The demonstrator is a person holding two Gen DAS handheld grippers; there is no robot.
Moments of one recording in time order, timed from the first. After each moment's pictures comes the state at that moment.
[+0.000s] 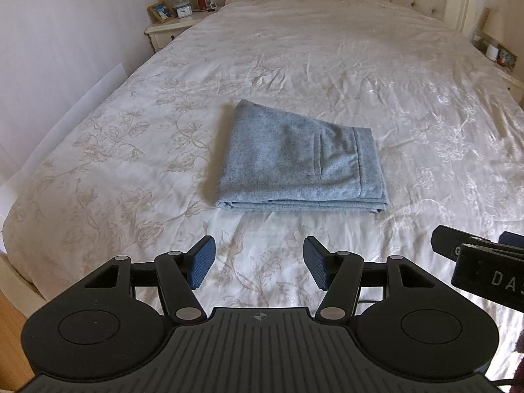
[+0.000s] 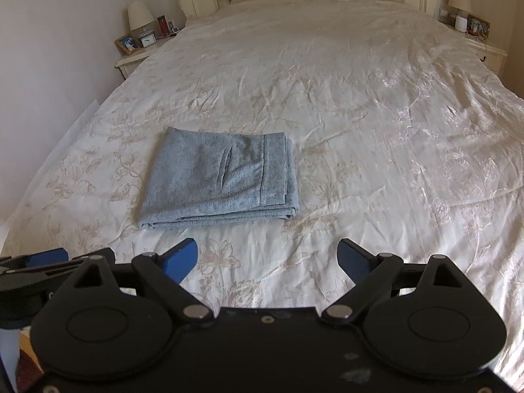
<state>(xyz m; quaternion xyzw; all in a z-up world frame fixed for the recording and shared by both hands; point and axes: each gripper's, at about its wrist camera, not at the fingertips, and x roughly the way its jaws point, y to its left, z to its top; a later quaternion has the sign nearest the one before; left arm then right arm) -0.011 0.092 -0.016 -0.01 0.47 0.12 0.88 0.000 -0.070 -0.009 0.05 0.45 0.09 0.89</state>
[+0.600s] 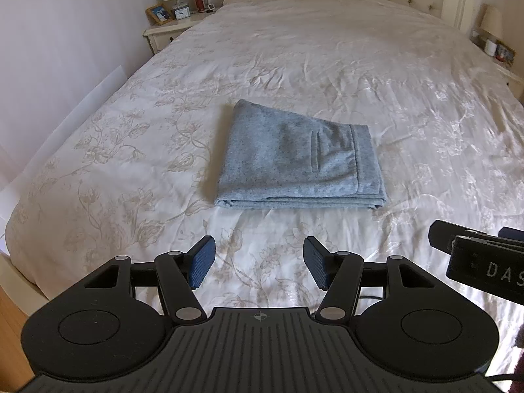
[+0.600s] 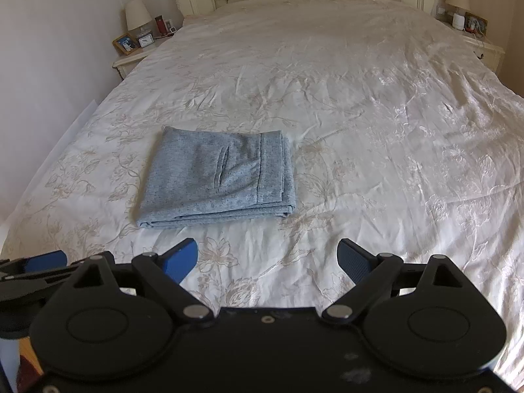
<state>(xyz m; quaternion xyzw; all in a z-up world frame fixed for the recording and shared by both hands) -0.016 0.087 -0.013 0.00 0.47 0.12 0.88 -0.002 -0.074 -0.009 0.05 0.45 0.09 0.89</state>
